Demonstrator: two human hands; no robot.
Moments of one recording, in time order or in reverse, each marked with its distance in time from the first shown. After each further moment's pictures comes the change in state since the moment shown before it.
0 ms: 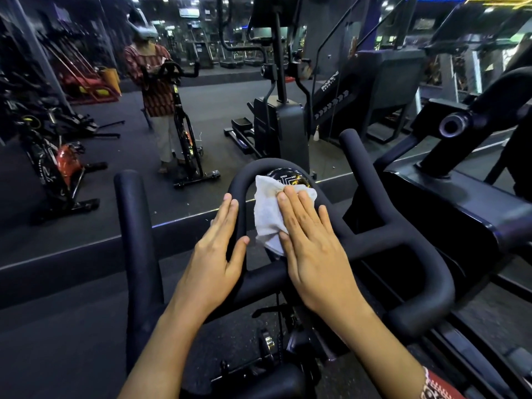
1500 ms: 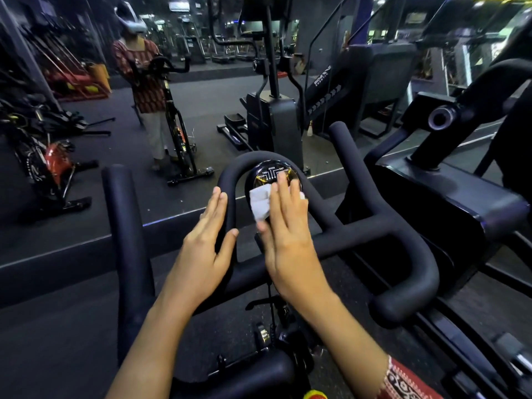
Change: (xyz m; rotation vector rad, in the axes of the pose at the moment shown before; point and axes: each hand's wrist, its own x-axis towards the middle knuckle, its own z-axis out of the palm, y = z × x) left_hand -0.001 0.002 -0.004 0.039 -0.031 -0.009; right_hand 0.003 -0.017 0.009 0.222 0.090 0.082
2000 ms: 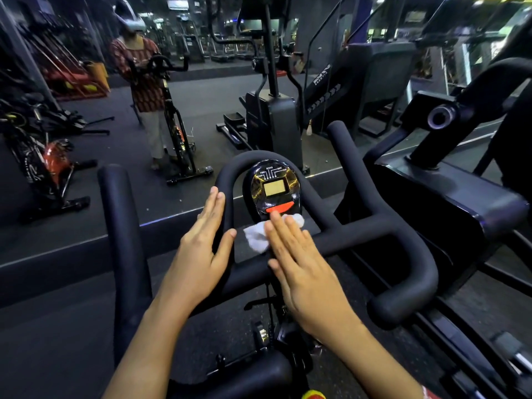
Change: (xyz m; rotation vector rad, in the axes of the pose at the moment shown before) left_hand 0.001 -0.001 0.001 -0.014 0.010 0.012; right_hand -0.042 0.023 -0.017 -0.110 -0.213 -0.146
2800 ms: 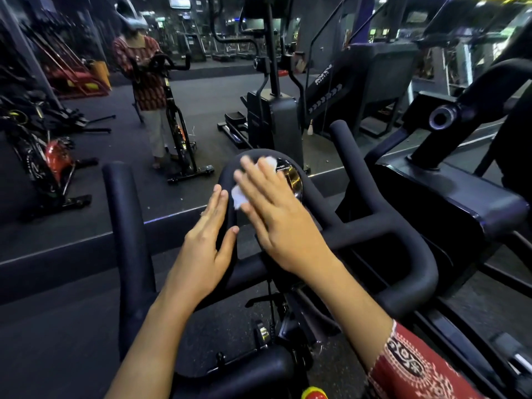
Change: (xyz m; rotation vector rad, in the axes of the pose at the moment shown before) left_hand -0.001 0.005 -0.003 -0.006 -0.024 -0.036; right_hand 0.082 -0.008 -0.007 0.102 0.090 -0.077
